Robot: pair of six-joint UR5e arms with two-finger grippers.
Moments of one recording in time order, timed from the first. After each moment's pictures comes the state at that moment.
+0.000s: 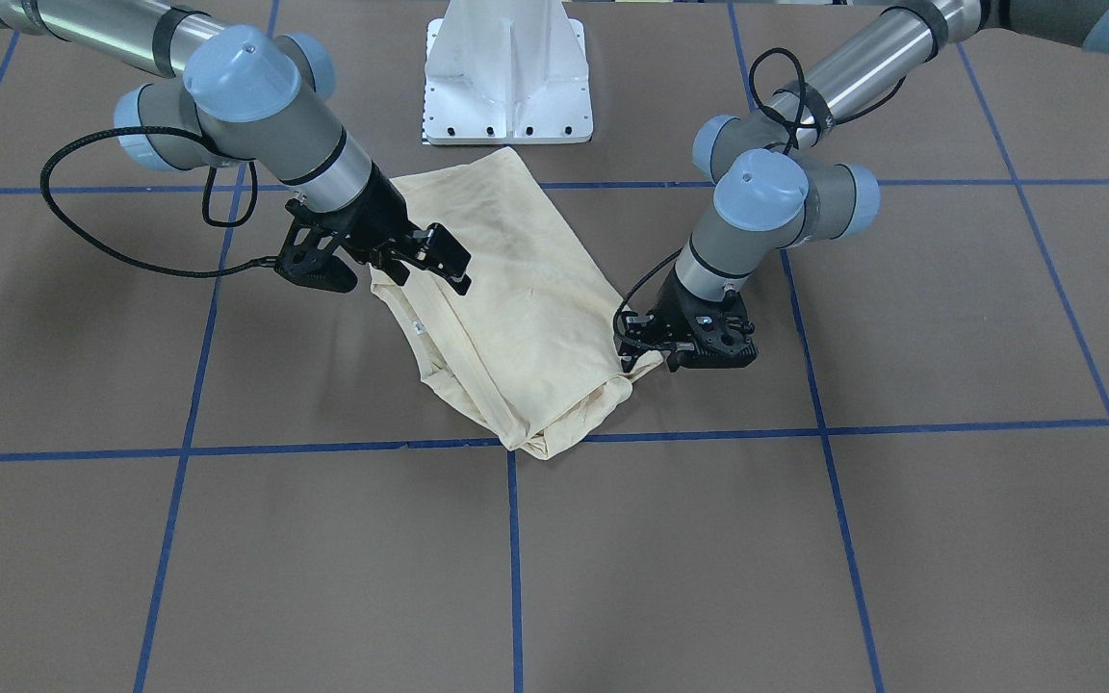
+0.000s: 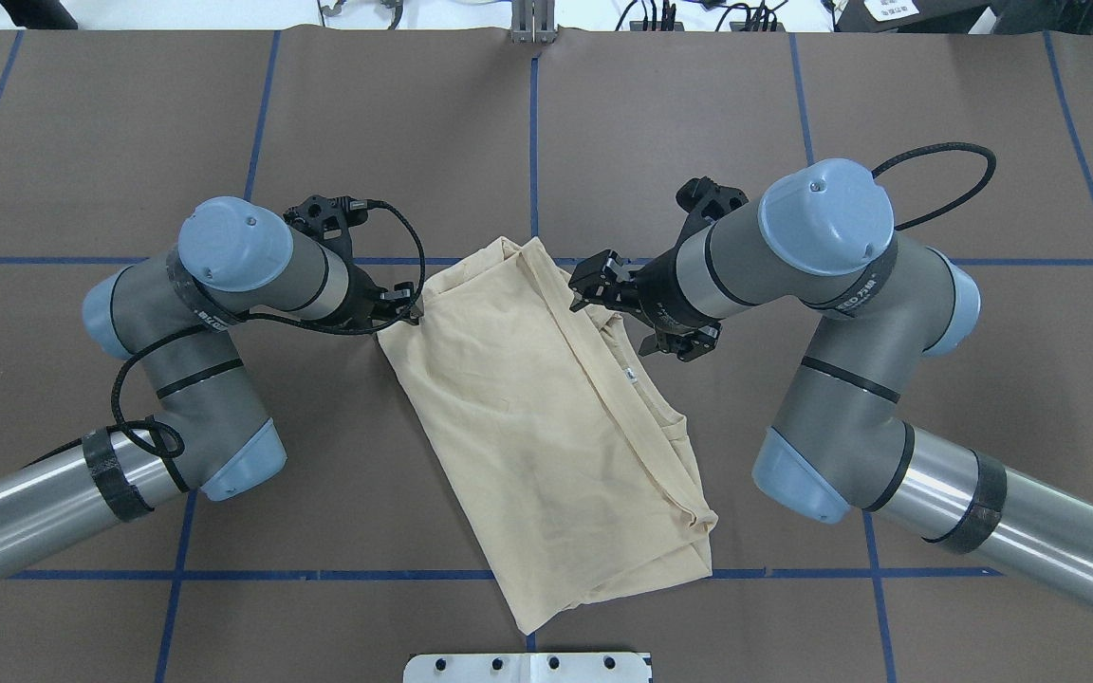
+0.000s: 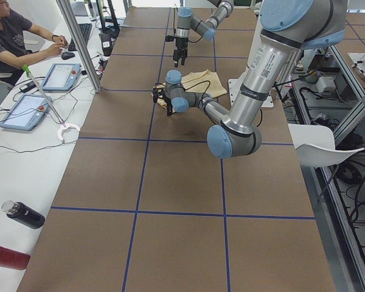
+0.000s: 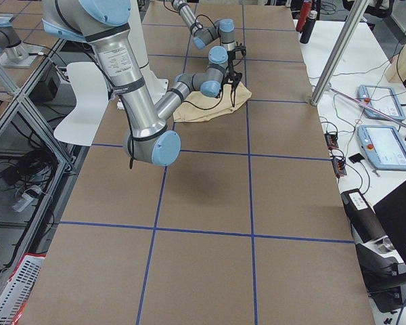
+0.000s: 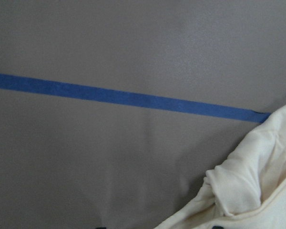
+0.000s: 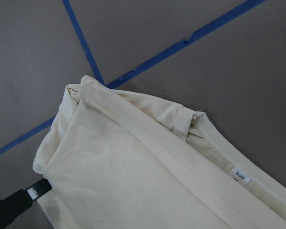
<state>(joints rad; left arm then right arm) -0.62 -2.10 -1.47 -2.14 -1.91 -1.32 0.61 -1.07 1.73 -1.09 2.02 1.74</state>
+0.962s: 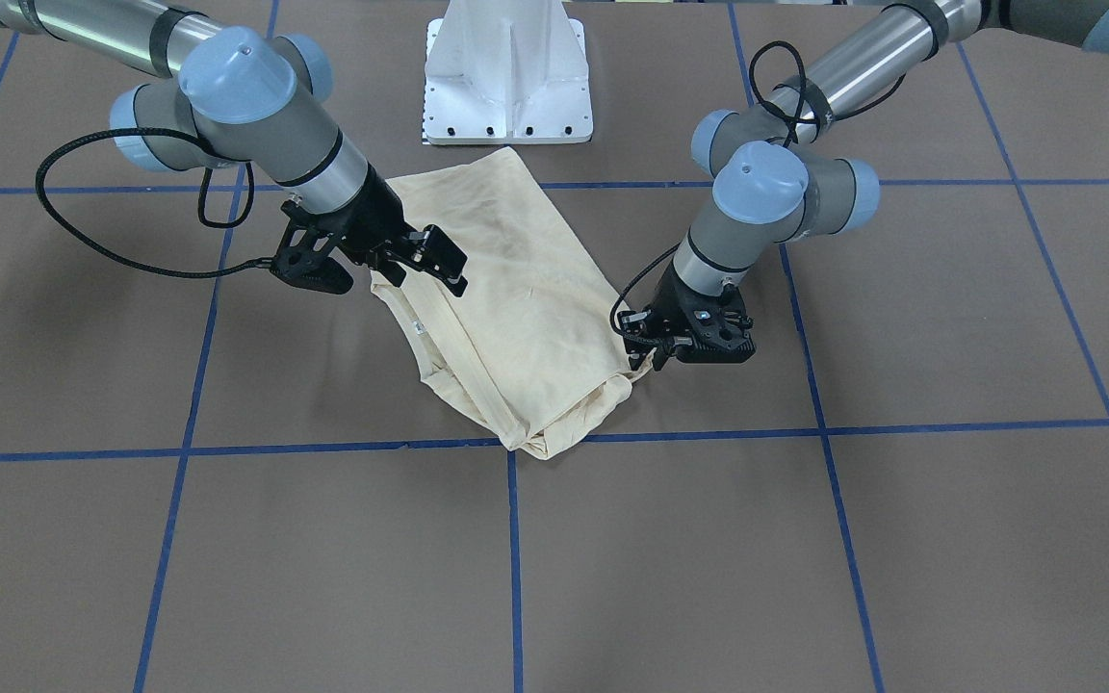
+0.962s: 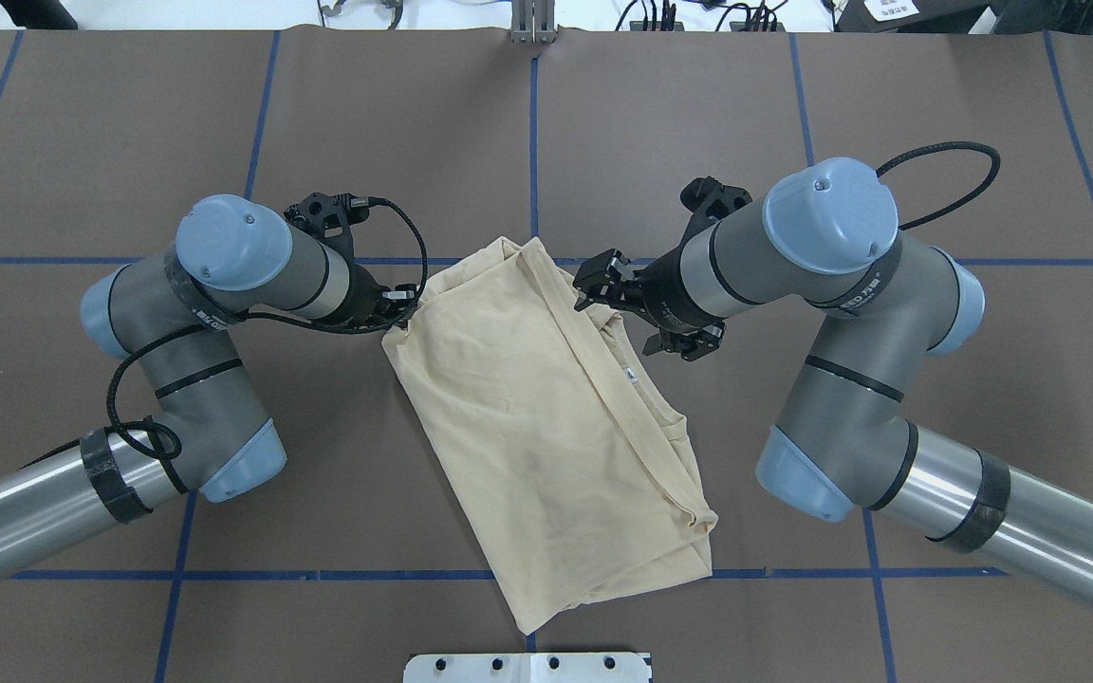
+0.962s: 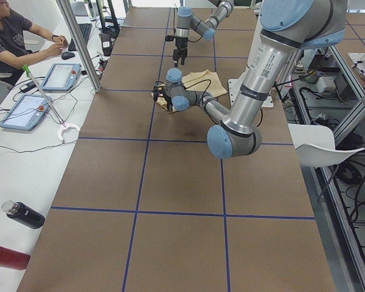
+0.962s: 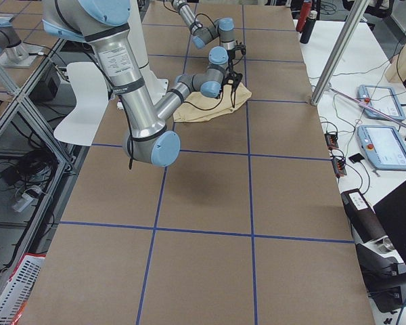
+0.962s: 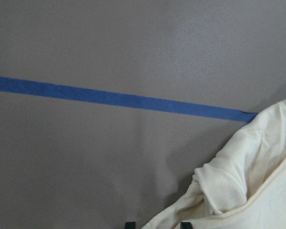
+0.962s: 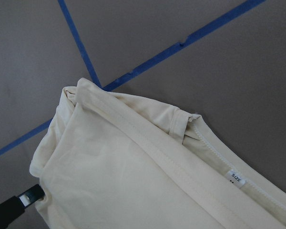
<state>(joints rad) -0.62 -2.09 -1.49 -2.14 -1.91 -1.32 0.62 -1.07 1.73 -1.09 2.02 1.74</state>
